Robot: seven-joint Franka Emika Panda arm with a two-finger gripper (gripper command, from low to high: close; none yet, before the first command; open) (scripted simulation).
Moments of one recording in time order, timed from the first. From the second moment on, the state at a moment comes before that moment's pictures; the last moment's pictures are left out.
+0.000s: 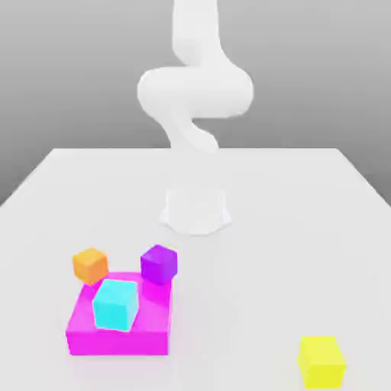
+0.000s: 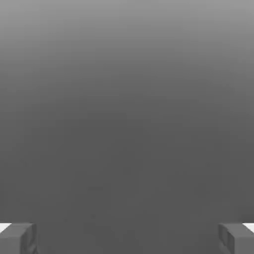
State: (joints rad) arm -0.02 -0.71 0.04 -2.31 -0.02 2.33 0.84
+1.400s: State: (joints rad) arm 0.09 0.41 0.27 -2.37 -0.28 2.75 1.36
